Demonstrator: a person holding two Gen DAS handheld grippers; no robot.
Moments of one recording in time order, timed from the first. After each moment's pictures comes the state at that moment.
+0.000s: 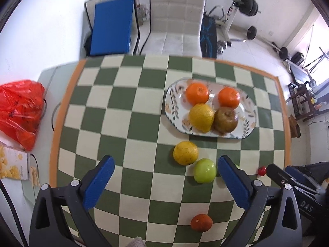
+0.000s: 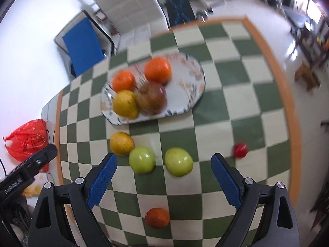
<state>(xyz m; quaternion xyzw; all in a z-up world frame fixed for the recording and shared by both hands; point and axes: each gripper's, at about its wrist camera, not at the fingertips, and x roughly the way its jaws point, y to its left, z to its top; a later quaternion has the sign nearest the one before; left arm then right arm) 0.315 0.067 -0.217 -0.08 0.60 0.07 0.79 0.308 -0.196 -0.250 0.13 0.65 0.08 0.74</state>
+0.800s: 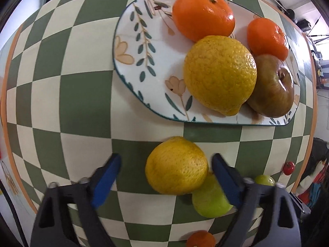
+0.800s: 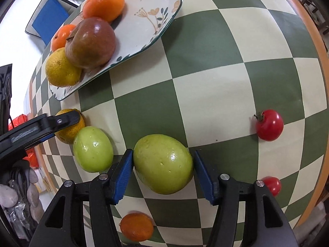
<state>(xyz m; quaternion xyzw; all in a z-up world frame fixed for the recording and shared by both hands) 0.383 0.034 -0.389 -0.08 0.74 0.01 0.67 0.296 -0.192 -0.393 0.14 0.74 0.06 0.66</state>
